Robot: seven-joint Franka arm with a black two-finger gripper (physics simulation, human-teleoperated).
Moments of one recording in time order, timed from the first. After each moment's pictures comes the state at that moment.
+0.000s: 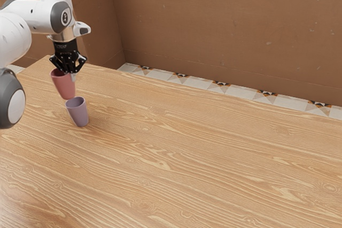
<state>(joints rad) -0.06 0.53 0.53 -1.31 -0.16 1.74 0.05</state>
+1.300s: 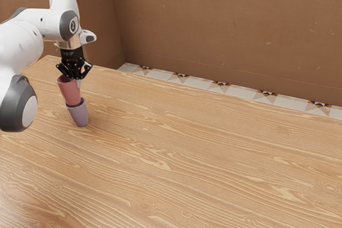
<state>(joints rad) -0.04 0.65 0.53 -1.23 -0.21 1.74 0.05</state>
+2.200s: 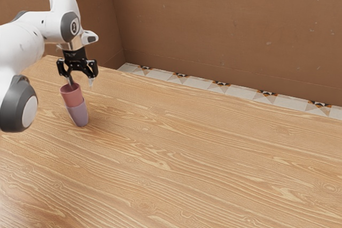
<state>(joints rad) -0.04 0.64 0.53 -1.25 -0.24 1.77 0.08</state>
